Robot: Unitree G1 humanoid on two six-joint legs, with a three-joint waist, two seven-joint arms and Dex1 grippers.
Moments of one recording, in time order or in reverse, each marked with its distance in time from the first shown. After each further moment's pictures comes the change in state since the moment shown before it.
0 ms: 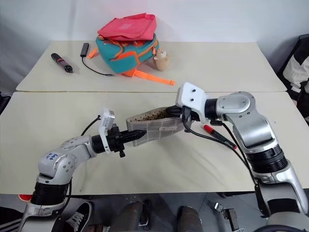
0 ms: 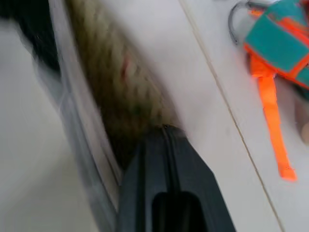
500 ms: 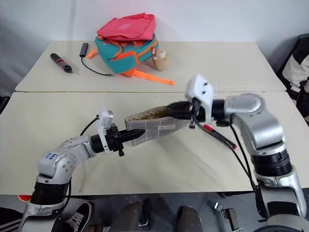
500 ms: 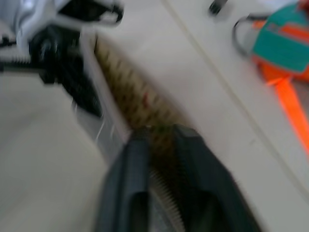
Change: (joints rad) left arm 0.000 -0.001 0.012 0.017 -0.001 -0.002 0.000; right arm 0.048 0.058 -0.141 -0.057 0.208 0.189 -0.033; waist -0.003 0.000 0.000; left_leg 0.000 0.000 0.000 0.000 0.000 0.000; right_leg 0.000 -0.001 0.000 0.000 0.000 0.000
